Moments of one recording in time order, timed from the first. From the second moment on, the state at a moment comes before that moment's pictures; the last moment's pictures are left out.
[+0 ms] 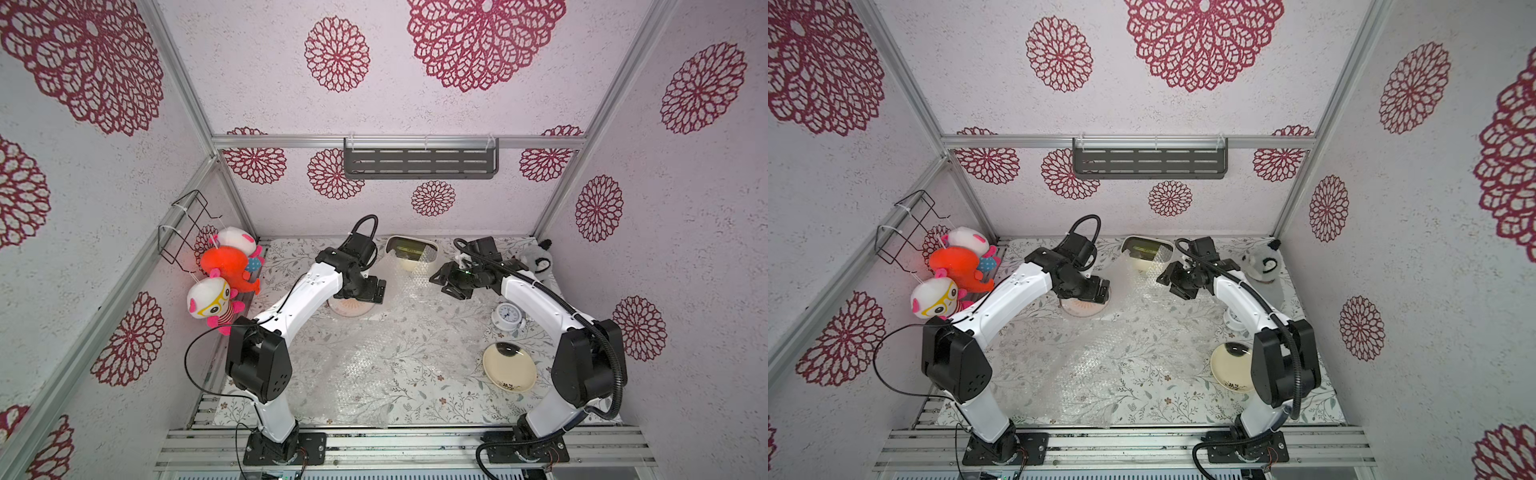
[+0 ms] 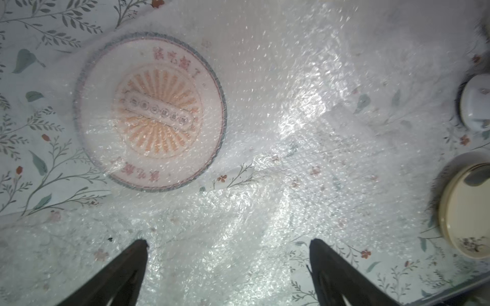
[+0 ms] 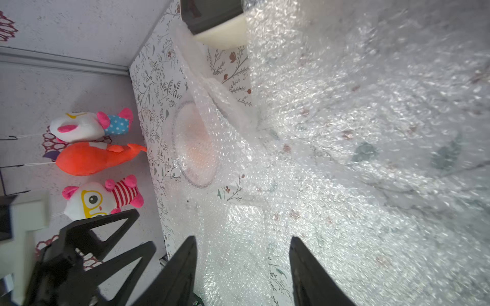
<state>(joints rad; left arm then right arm) -0.50 1.80 1.62 -1.03 -0.02 -0.25 0.33 1.64 1.36 -0.60 -0.45 0.81</state>
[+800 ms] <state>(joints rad) -0.78 2.20 1.80 -0.82 -0.39 -0.04 0.25 1.34 1.07 -0.47 -0.52 0.88</state>
